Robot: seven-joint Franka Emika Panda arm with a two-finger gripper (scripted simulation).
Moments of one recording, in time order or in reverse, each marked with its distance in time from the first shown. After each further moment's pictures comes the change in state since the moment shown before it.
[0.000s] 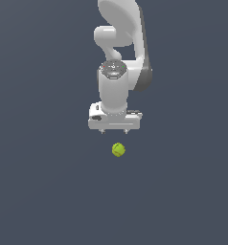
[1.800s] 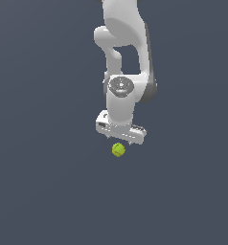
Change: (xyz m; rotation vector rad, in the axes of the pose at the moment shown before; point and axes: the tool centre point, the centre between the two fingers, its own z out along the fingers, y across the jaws) arm 0.016 -0.023 0.039 0.005 -0.011 0.323
